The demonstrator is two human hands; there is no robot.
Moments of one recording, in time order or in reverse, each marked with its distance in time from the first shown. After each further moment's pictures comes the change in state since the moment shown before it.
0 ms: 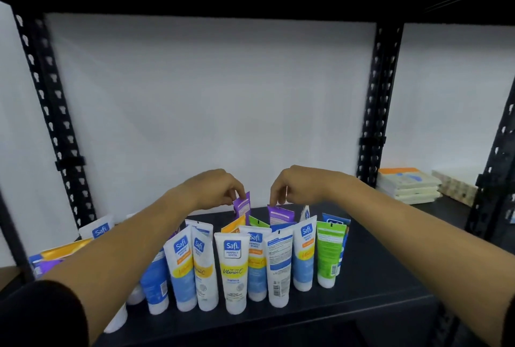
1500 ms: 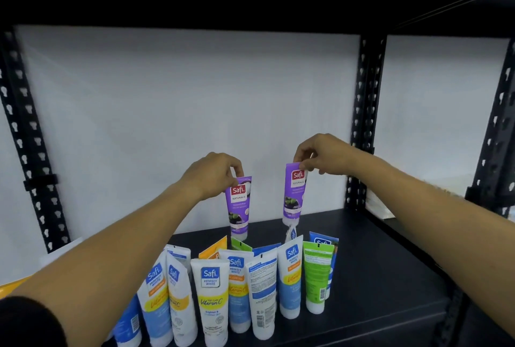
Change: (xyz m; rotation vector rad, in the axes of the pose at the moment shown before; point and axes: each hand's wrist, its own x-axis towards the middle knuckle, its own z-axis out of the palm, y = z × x) left_hand 0.039 0.029 -0.039 -0.206 0.235 -0.211; right_hand -0.015 0.086 -0.061 0.221 0.386 0.146
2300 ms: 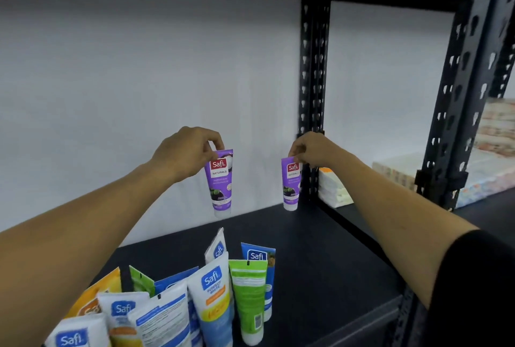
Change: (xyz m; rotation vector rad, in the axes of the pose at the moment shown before) left_hand 0.106 0.069 0.051 -0.030 0.141 0.114; right_hand 0.019 0.181 -0.002 -0.048 0.114 0.283
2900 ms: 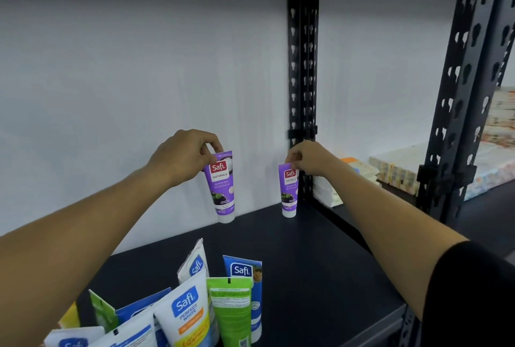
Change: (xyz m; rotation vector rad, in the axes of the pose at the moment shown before) left_hand 0.025 0.007 0.037 -0.101 -0.017 0.008; right_hand 0.020 0.049 0.035 0.043 0.016 0.056
